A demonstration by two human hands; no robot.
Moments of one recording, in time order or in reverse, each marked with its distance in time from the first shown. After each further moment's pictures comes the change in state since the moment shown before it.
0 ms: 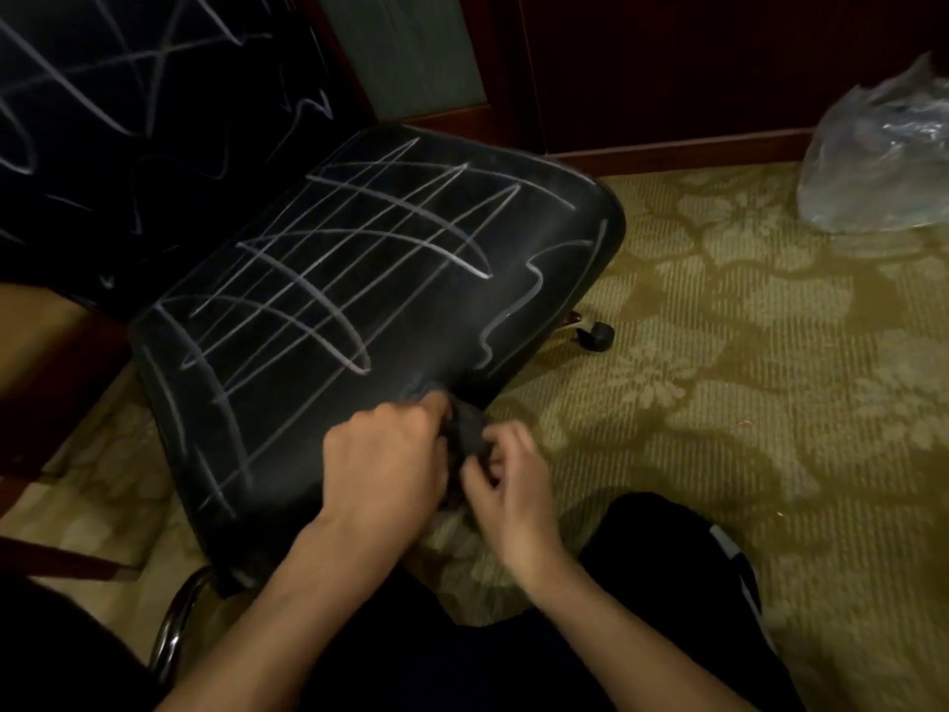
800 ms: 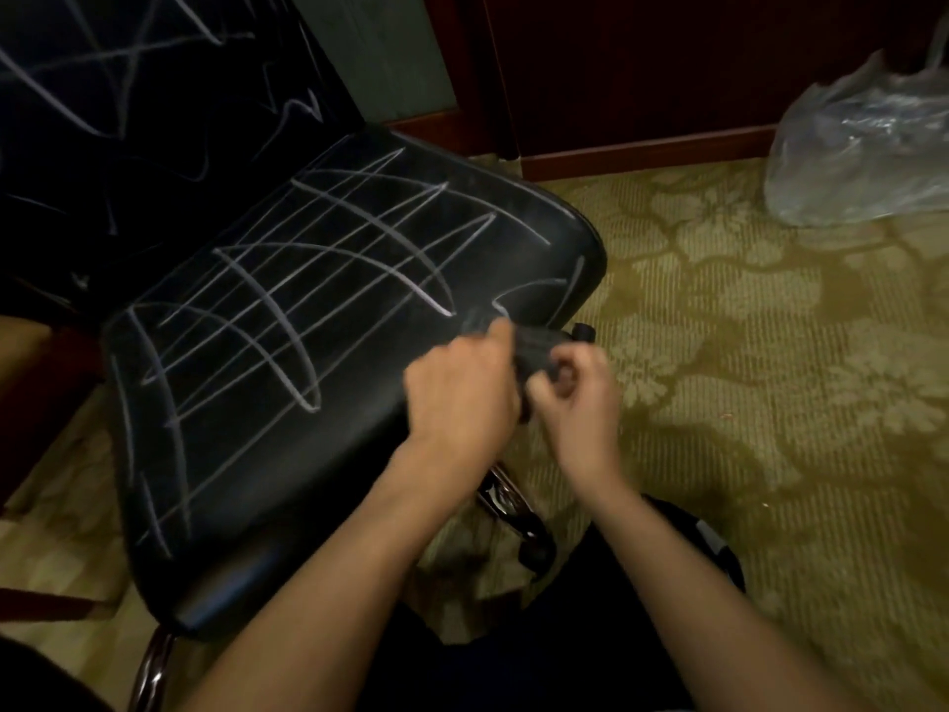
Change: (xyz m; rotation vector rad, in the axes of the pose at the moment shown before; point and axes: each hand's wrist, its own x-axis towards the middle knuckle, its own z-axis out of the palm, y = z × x) left_hand 0.063 0.054 -0.003 -0.080 0.098 0.084; right_hand 0.073 -0.004 -0.060 0.027 0.237 0.149
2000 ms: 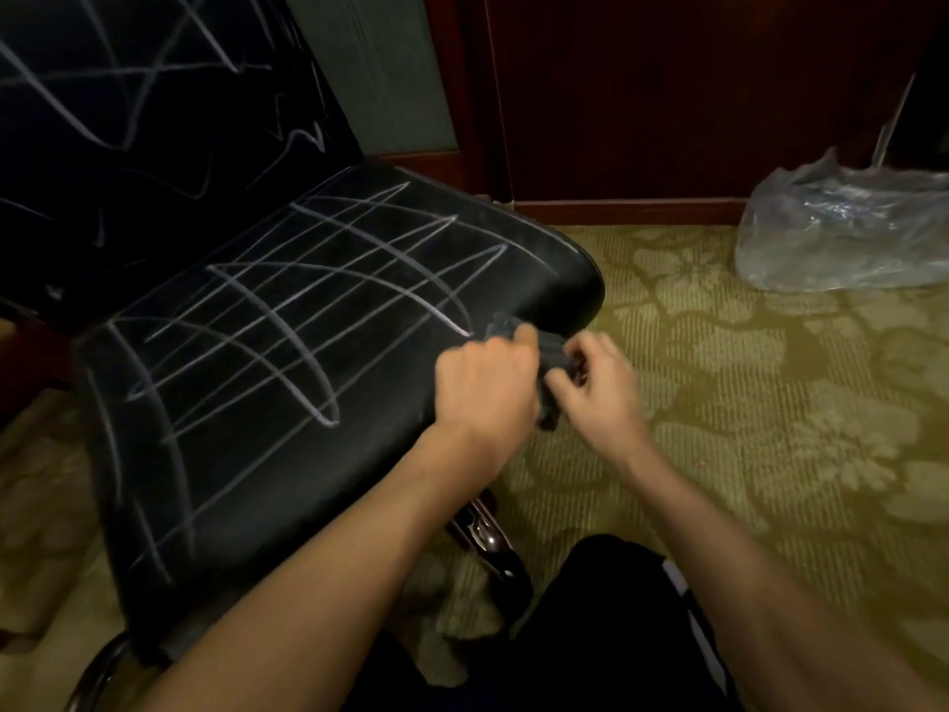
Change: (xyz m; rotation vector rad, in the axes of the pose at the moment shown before) left_hand 0.032 0.003 0.006 0.031 0.123 0.119; right_hand 0.060 -0.010 -0.025 -0.428 -0.167 -0.252
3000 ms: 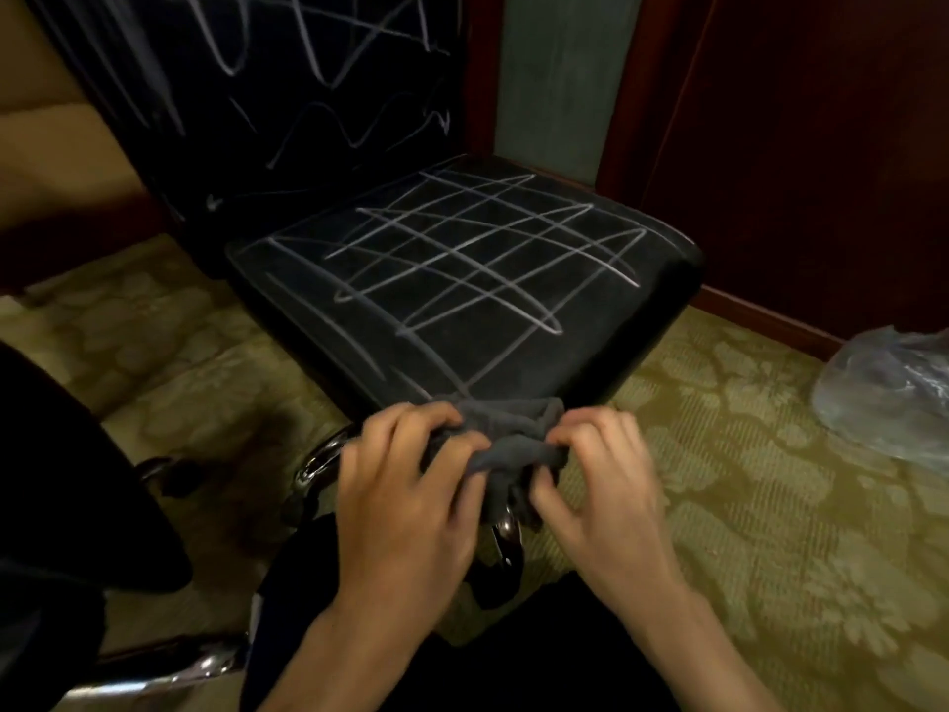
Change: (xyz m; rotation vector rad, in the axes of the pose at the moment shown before) left_hand -0.211 -0.049 0.006 -0.354 0.662 -0.391; right_hand -0.113 -0.108 -0.010 -0.116 -0.167 -0.652
